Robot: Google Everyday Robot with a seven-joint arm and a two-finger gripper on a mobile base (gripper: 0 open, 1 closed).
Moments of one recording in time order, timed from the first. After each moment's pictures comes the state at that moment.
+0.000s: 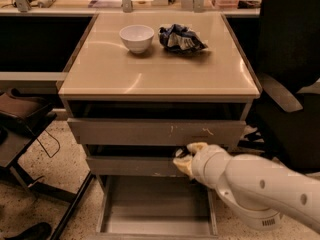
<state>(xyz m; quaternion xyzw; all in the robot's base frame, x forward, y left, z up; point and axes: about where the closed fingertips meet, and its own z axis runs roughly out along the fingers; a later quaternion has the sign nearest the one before) 0.487 -0.097 0.679 -0.35 0.83 0.00 0.43</state>
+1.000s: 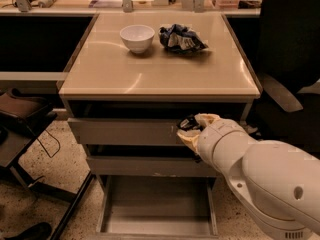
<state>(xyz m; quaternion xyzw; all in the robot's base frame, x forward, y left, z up) 0.484 -0.099 0.821 -0.32 0.79 -0.06 0.51</state>
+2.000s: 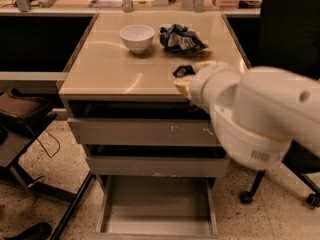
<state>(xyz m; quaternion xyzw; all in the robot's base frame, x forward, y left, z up) 0.560 -0.096 0.912 -0.28 0.78 -0.10 0.55</state>
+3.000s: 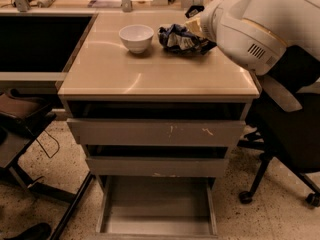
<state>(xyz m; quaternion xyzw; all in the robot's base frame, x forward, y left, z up) 0.677 -0.126 1.009 -0.28 0.75 -0.14 0.59</state>
